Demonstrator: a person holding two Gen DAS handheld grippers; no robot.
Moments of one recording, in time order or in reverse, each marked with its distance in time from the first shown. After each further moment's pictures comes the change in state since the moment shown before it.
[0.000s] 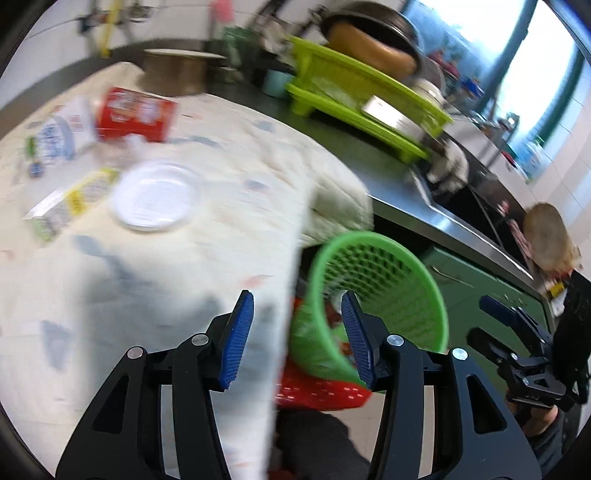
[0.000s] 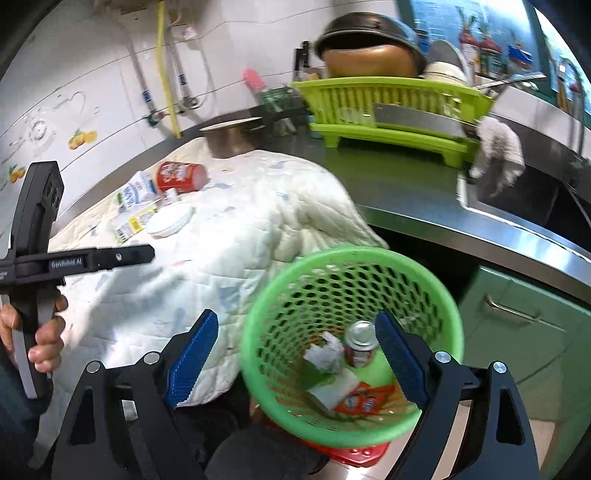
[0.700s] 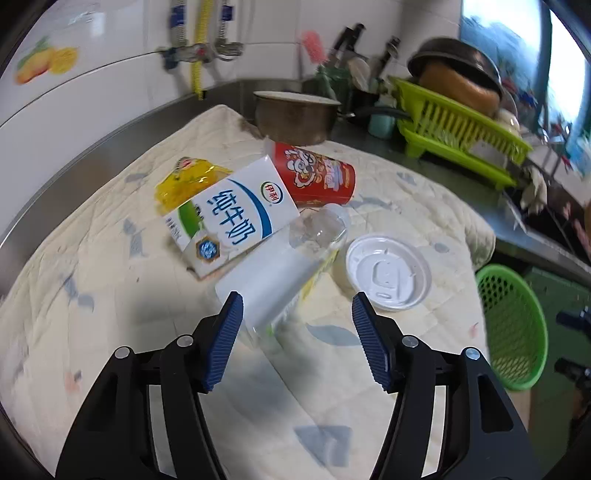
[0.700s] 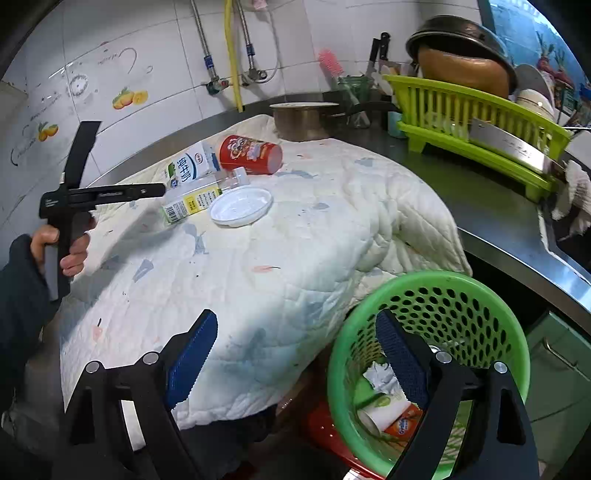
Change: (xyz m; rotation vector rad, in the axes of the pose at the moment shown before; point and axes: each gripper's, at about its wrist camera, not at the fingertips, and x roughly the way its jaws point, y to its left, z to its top) left arm -0.037 0.153 0.067 0.125 -0.080 0.256; right arm 0.049 0.087 0.023 -0.139 0.059 0.120
